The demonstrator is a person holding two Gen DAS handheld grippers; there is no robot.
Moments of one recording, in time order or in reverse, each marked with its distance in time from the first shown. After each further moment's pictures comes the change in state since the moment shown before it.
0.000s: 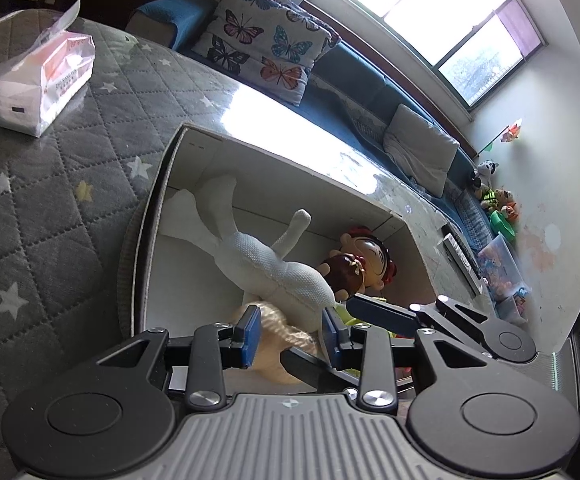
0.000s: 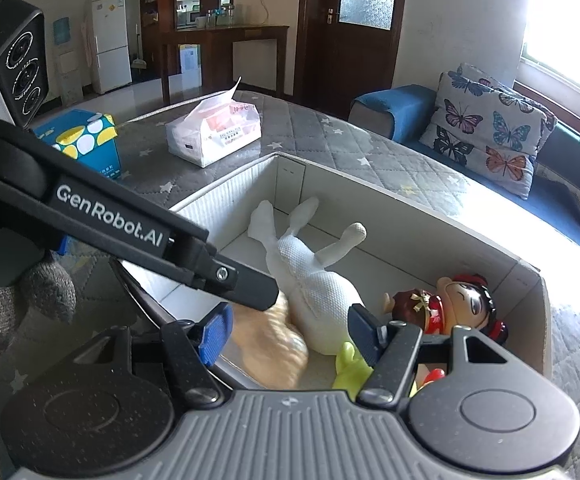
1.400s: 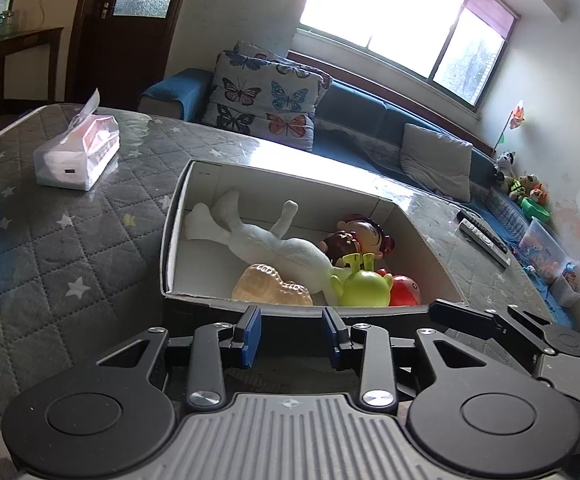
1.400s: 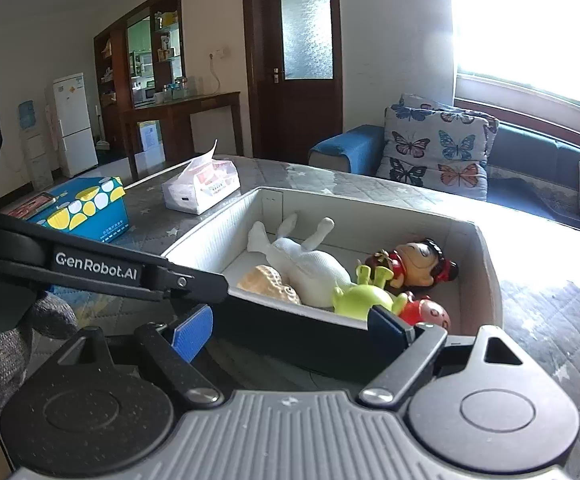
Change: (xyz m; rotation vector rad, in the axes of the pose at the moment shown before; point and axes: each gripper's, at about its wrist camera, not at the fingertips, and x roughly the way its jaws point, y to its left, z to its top) left arm -0.054 -0.047 -0.076 0.216 -0.184 0.172; right arm -0.081 0.023 -0.065 0.185 -0.207 -0.083
